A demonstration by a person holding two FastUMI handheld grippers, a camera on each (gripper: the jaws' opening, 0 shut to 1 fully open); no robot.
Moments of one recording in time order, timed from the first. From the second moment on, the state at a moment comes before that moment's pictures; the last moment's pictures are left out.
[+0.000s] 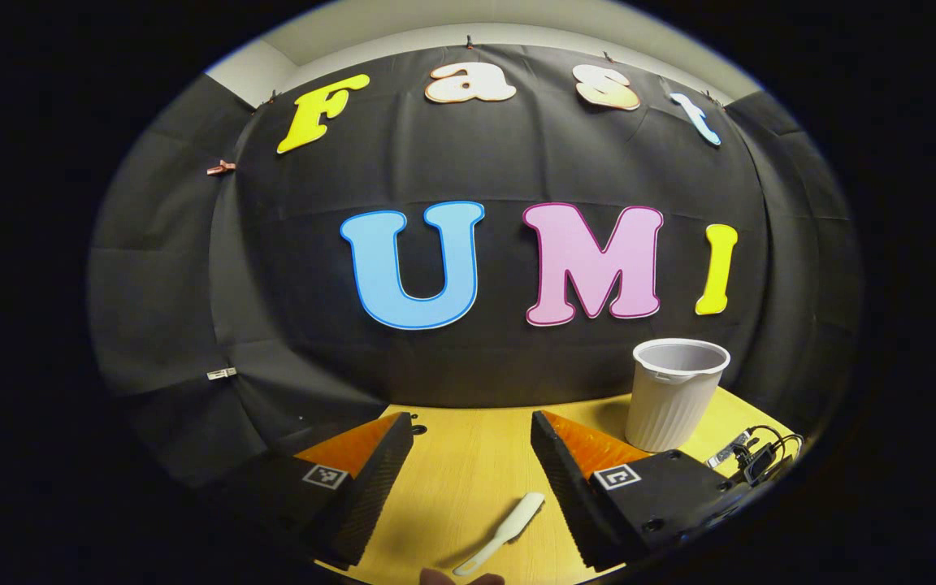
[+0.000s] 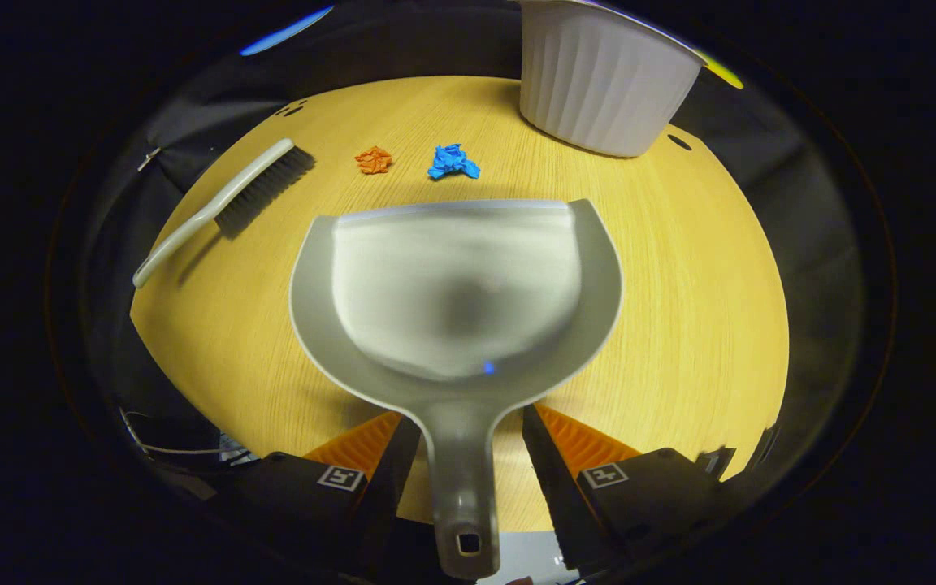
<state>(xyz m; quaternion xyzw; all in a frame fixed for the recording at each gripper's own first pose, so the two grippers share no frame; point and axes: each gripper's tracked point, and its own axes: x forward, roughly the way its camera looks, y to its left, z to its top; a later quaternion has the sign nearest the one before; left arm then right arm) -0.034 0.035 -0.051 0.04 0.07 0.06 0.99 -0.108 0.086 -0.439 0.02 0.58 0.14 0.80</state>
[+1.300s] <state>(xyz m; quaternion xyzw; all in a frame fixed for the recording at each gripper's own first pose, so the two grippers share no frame) -0.026 0.020 -0.260 0.06 0.33 -0.16 0.93 -0.111 0.060 -0.397 -0.03 0.52 0.19 0.84</state>
